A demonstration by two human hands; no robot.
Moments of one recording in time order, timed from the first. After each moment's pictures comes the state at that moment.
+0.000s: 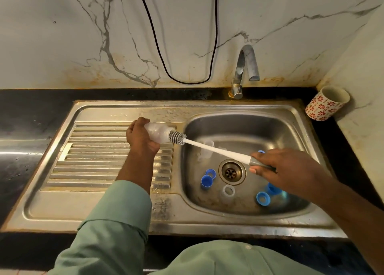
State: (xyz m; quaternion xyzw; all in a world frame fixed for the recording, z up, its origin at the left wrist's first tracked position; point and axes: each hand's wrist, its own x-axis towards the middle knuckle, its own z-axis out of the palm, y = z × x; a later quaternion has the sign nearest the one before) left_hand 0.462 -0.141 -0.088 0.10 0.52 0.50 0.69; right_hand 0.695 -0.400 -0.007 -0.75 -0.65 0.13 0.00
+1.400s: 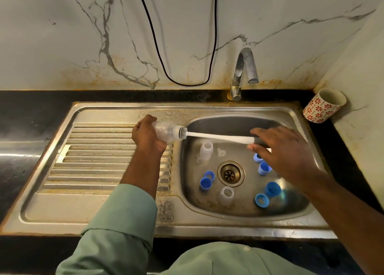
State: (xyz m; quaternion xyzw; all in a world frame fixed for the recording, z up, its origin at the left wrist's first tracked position) left_hand 0.484 -0.157 -0.069 0.11 0.53 0.49 0.68; right_hand 0.706 -0.377 -0.024 -0.79 -0.60 -0.01 0.08
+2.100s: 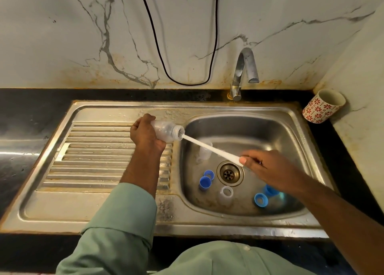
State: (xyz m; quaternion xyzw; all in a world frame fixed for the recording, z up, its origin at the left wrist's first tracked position) left_hand 0.484 -0.162 -0.064 0.12 0.54 0.50 0.66; right_hand 0.693 -0.383 -0.044 -0.76 -0.56 0.28 0.18
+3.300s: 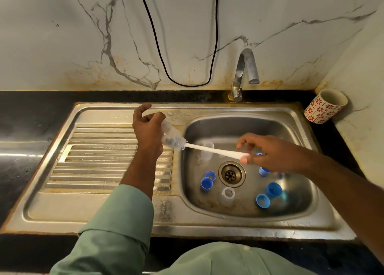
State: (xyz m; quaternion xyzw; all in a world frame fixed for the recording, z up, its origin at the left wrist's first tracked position) left_hand 0.483 -0.171 -0.056 0.39 0.53 0.50 0.56; right_hand 0.709 -0.359 -0.005 -0.71 -0.57 0.39 0.13
